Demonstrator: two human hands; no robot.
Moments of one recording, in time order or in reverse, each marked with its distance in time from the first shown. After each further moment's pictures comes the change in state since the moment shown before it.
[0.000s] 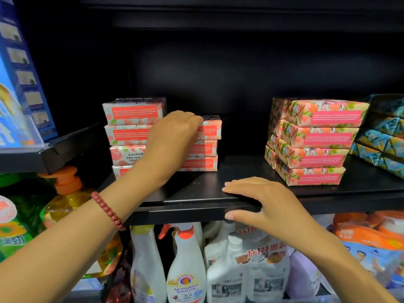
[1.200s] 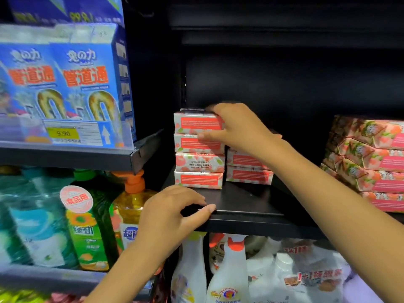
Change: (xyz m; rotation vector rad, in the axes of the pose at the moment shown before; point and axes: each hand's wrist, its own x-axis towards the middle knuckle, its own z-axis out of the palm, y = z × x) left_hand -0.140 -0.045 -0.031 -0.437 0.009 -0.300; right_hand 0.182 -0.107 -0.009 -0.134 0.103 -0.165
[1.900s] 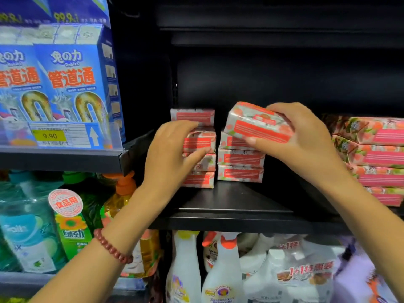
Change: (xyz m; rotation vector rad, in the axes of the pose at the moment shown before) left_hand 0.083 0.005 -0.002 0.168 0.183 0.092; right_hand -0.098 0.028 -0.040 0.212 0.365 0.169
